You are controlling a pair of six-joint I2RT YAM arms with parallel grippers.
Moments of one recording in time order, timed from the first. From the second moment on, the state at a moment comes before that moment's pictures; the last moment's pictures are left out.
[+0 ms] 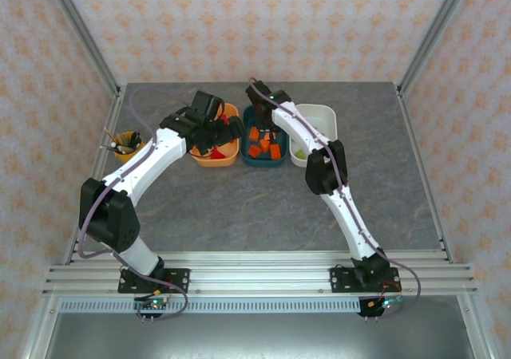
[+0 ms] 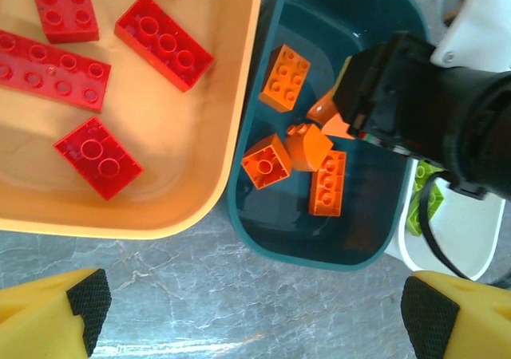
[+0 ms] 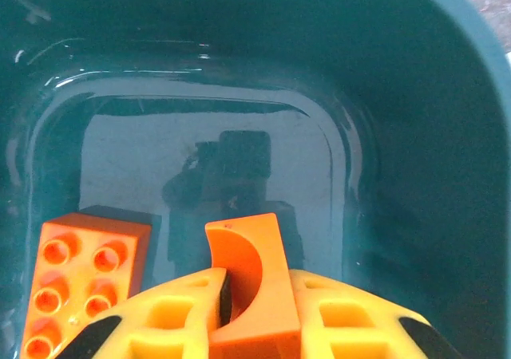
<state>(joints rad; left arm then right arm) -0.38 1.62 1.42 -0.73 0.07 -0.82 0.54 2.63 2.58 -1.16 0.27 0.49</state>
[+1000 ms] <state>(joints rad) -0.36 1.37 1.35 -0.88 -0.02 -0.74 0.54 1.86 1.92 -0.99 0.24 0.52</state>
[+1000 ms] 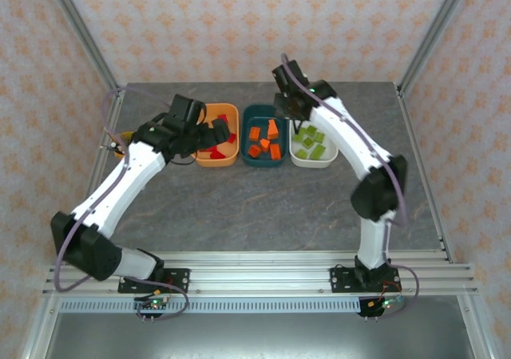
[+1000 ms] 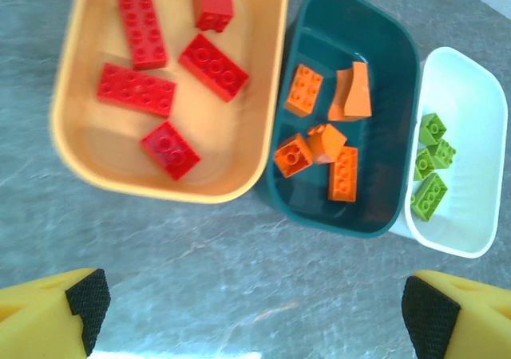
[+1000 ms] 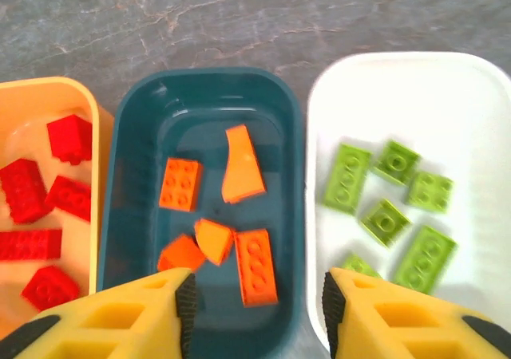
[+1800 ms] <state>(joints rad) -0.34 0.68 0.75 -0.78 -0.62 -0.45 0.53 0.93 0.85 -0.67 0.74 0.56</state>
